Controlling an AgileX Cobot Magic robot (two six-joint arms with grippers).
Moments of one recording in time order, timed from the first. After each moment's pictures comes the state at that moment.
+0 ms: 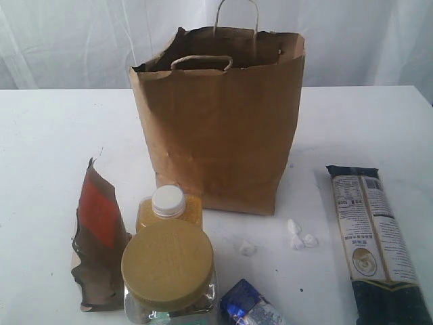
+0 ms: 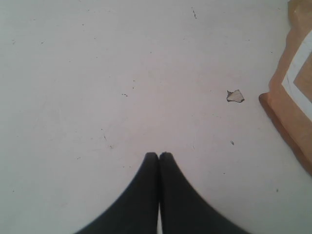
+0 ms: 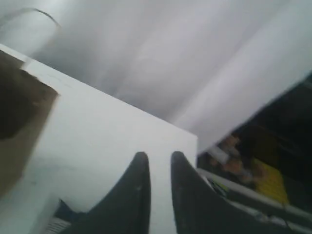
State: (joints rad) left arm -0.06 0.00 0.02 -0.05 0.49 0.11; right arm 0.39 1.21 -1.55 -0.52 0.97 -0.03
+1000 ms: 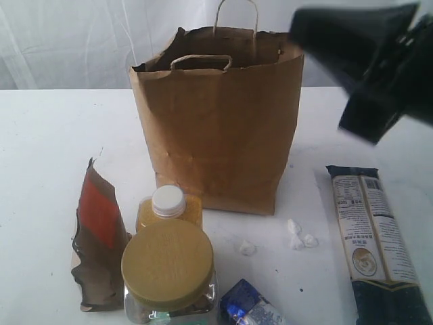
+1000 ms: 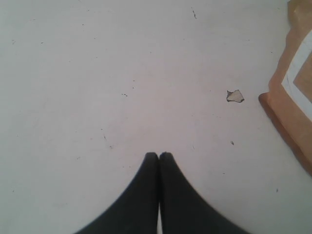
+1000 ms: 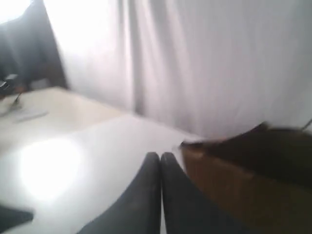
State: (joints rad) left arm -0.06 0.00 0.02 -0.05 0.49 0.11; right arm 0.35 0.91 -0.65 -1.27 -0.65 1.31
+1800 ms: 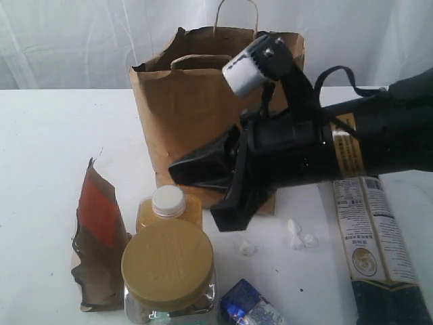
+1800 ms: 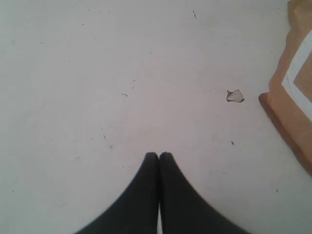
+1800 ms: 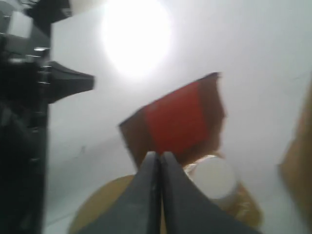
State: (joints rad) left arm -0.06 0.00 0.02 -0.05 0.49 0.11; right arm 0.54 1.32 -0.84 -1.74 -0.73 1.60
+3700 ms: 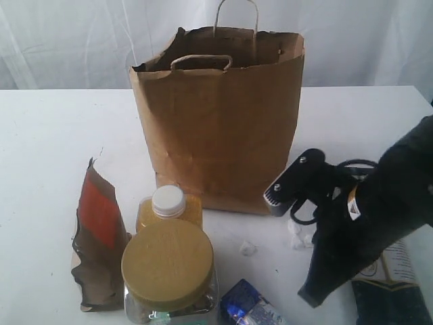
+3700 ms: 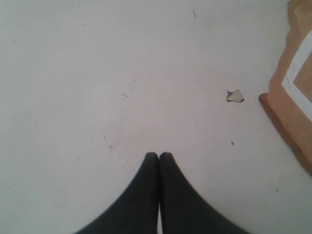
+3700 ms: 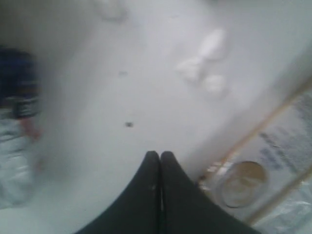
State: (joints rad) left arm -0.06 0.00 0.02 -0.05 0.49 0.11; right arm 0.61 1.38 -0.75 -0.08 0.71 -0.24
